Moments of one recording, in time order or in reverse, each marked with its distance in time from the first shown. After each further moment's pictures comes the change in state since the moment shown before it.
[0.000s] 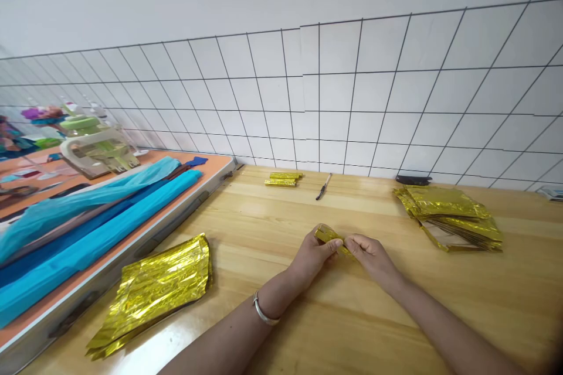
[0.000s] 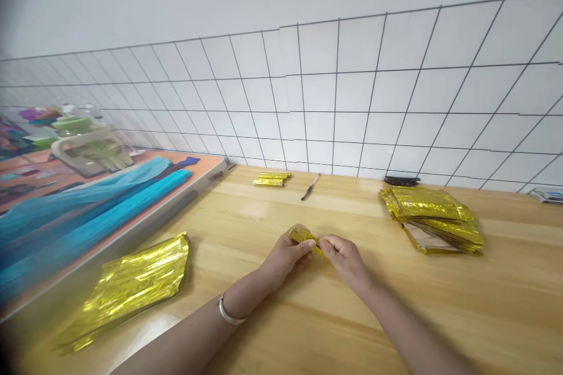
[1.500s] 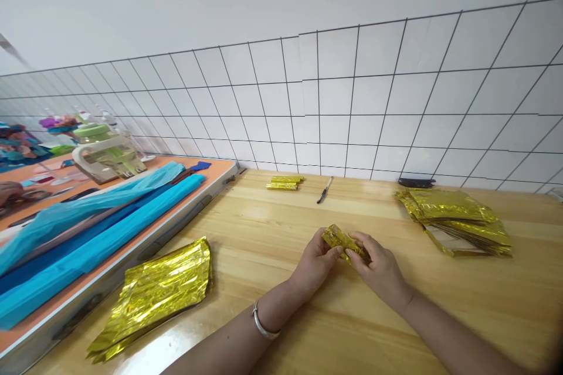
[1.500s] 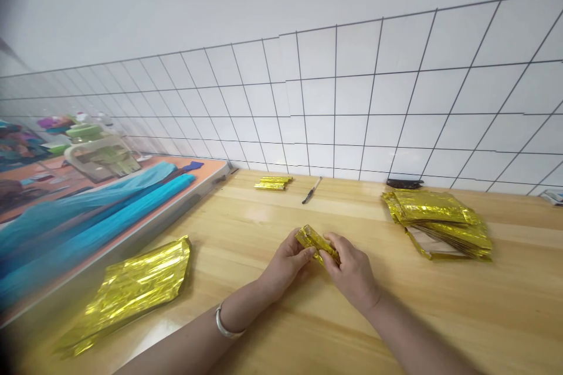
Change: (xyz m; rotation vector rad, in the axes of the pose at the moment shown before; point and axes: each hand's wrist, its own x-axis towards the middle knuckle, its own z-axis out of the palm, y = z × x) left_hand -0.003 -0.001 0.010 -0.032 -0.031 0.132; right_hand -0.011 0.005 0.000 -0.434 0.294 -0.159
